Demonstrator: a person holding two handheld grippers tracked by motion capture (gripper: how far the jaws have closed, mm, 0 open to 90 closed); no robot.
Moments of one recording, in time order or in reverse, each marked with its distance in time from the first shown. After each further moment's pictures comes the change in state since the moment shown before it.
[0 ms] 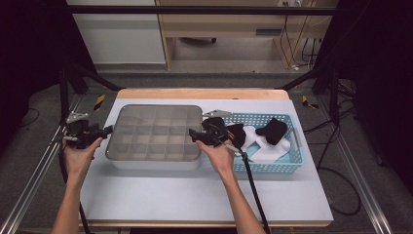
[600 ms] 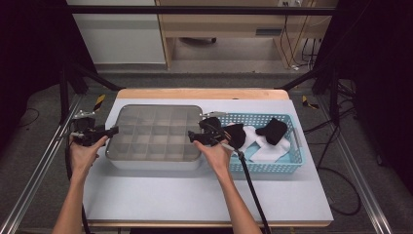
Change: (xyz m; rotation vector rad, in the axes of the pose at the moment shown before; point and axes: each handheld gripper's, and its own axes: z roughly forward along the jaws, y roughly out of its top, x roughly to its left) left arm 0.003 0.000 0.021 0.074 -0.059 -0.029; right arm -0.003 -0.006 0.024 0.068 -0.047 0.040
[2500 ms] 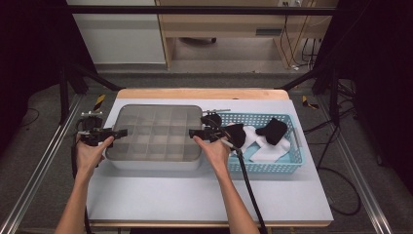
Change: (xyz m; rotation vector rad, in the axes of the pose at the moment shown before) left arm -0.013 0.002 0.009 0.085 -0.094 -0.064; right arm -0.008 0.007 0.011 0.078 -0.004 0.155
